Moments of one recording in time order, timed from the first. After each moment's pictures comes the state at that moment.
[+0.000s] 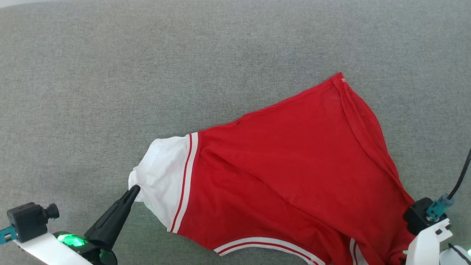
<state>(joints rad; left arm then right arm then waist) -0.02 0.85 -0.57 -0.21 -1.35 -0.13 -0.26 0.17 -0.43 0.02 -0.45 0.61 0.13 1.33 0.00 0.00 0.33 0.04</state>
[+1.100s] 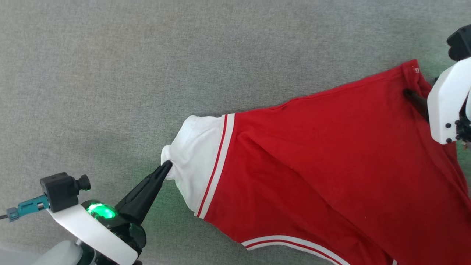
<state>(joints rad) -0.23 0.79 -0.71 -0.18 -1.36 -0.13 -0.26 -0.61 -0.49 0.11 0.00 0.44 0.13 1.03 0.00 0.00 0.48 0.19</state>
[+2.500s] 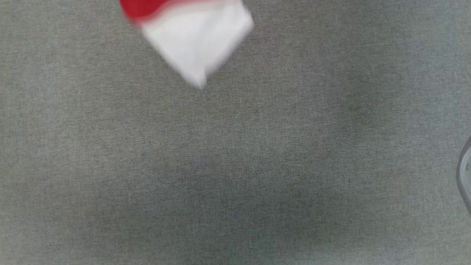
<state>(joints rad) -1.37 0.78 -0.42 0.29 -1.53 -0.13 -0.15 -1.43 -0.09 -0.36 0.58 0.08 0.13 0.15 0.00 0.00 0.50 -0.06</state>
